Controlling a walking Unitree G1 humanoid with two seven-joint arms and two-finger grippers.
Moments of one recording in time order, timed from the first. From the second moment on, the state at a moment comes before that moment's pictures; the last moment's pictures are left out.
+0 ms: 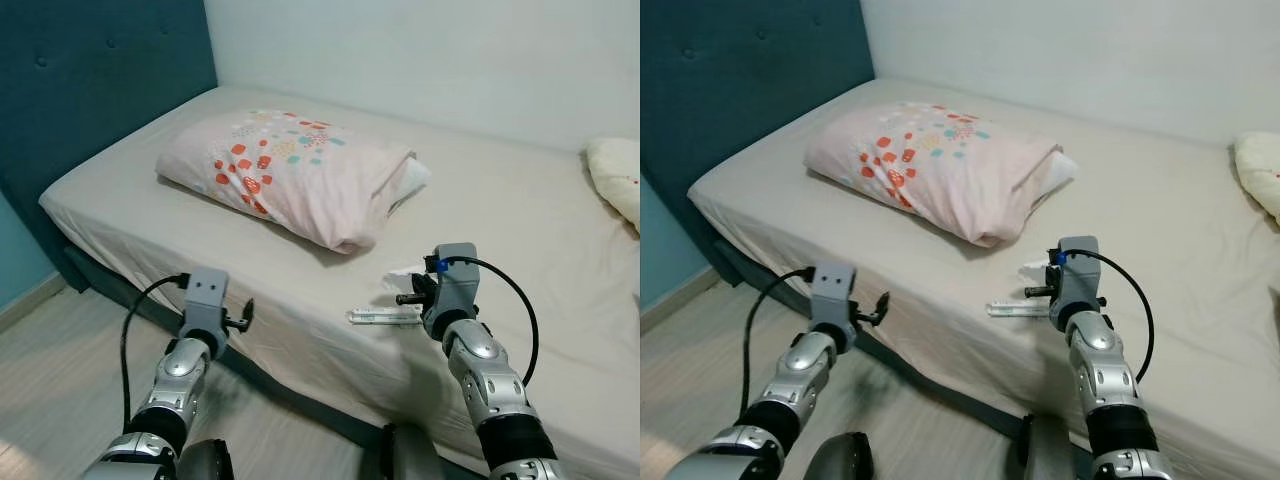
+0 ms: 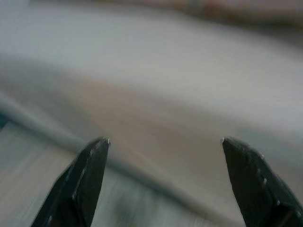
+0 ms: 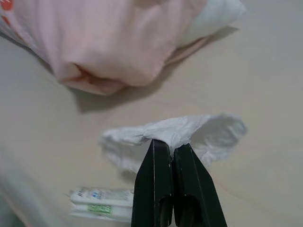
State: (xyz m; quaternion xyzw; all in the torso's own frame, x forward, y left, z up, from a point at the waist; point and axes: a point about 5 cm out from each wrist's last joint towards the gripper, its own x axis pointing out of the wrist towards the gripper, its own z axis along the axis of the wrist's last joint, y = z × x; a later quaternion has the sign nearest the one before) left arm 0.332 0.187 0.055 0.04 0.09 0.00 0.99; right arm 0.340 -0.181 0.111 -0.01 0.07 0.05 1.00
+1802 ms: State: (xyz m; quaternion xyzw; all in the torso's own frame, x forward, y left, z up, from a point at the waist) left arm 0.172 0.230 -0.081 0.09 0.46 0.11 0.88; right arm 0.214 -0.221 -0.058 -0.01 0.41 -0.05 0.91
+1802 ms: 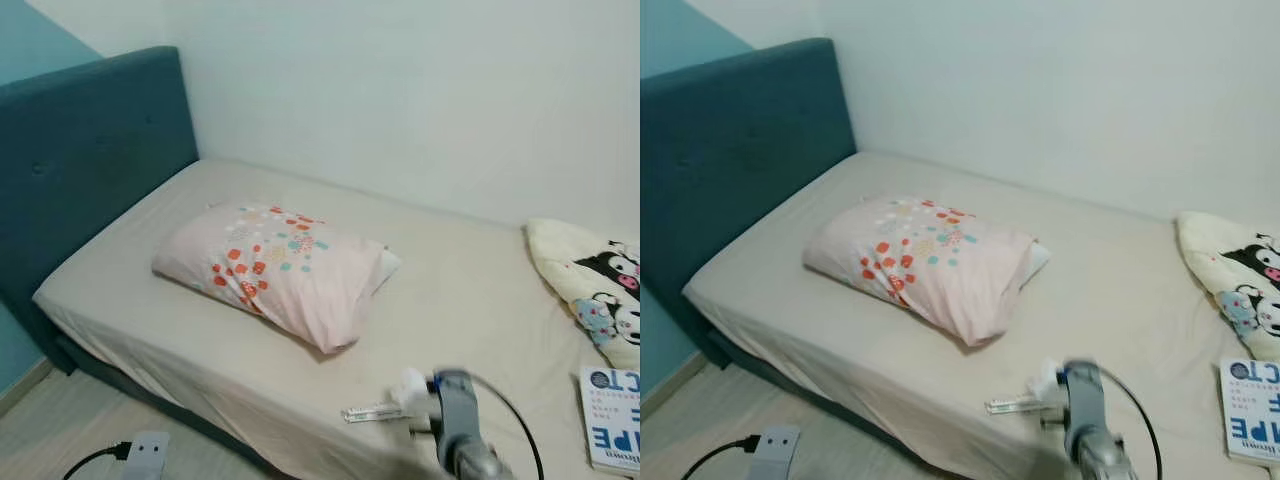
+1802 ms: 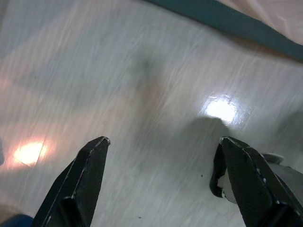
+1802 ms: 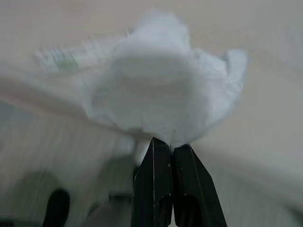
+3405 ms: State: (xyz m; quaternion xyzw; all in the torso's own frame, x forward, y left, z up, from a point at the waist) left arm 0.234 0.228 -0.045 0.05 0.35 0.12 0.93; right arm 0.251 -0.228 -0.033 -0.02 0.34 -0.06 0.94
